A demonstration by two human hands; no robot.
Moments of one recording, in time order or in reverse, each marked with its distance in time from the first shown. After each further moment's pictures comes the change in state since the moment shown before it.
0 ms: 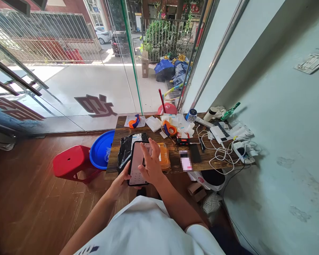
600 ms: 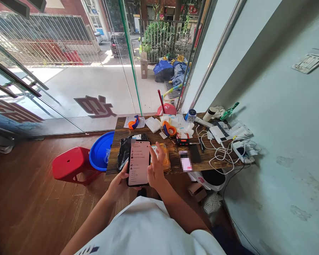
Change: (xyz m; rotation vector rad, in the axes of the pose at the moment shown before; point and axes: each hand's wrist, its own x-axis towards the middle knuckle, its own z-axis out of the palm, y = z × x) left_hand 0.000 0.010 0.007 -0.076 0.023 -0.003; right_hand -0.018 0.004 0.001 0.097 0.159 0.115
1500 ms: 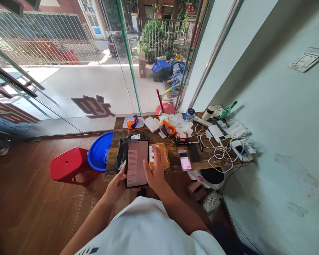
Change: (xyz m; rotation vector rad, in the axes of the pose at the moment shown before) left_hand -0.007 0.004 0.007 0.005 0.041 0.010; right_hand -0.001 -0.007 0.001 0.097 0.040 0.211
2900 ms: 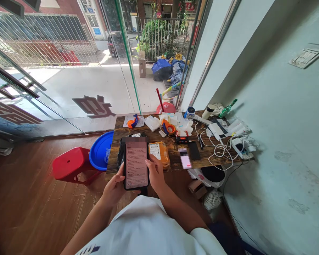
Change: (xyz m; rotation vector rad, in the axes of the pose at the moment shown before) left_hand -0.021 0.011 0.016 -0.091 -0.046 0.000; right_hand -0.007 -0.019 -0.001 0.563 -0.053 0.367
